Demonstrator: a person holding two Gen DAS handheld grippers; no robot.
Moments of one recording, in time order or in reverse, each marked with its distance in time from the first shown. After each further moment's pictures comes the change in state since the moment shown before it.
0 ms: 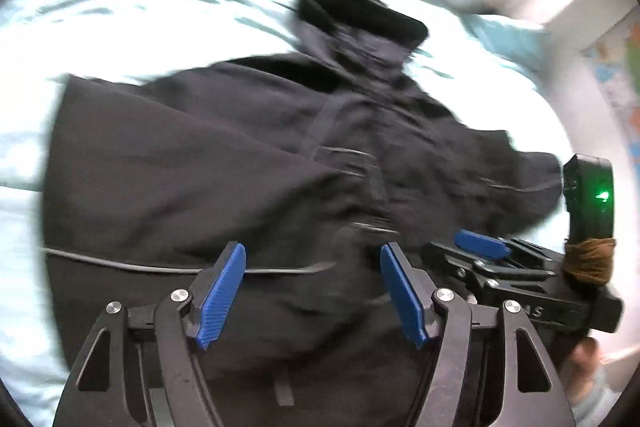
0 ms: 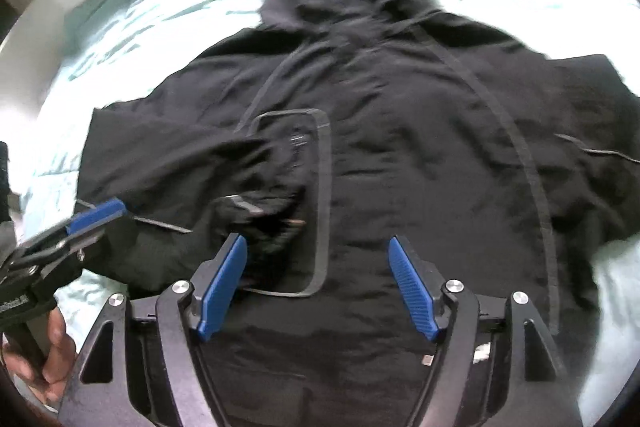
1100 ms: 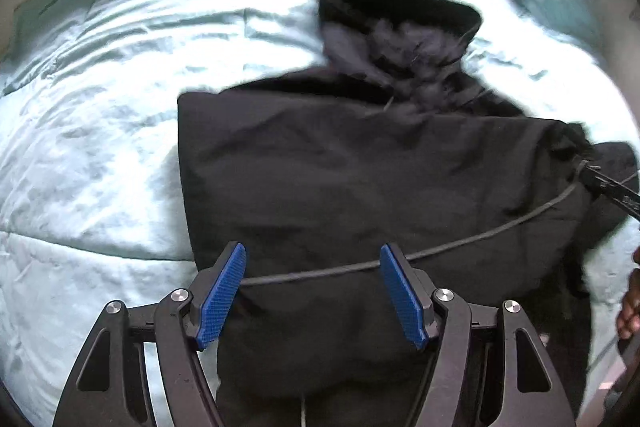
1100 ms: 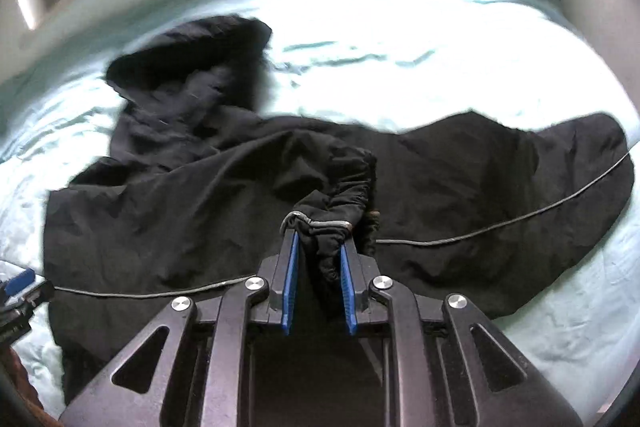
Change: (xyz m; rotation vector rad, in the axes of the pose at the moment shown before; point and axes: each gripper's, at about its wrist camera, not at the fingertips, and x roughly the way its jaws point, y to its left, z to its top) left arm 0.072 -0.041 0.038 0.075 0.031 0.282; right arm -0.035 -0.171 0.056 0.132 -0.203 -0.289
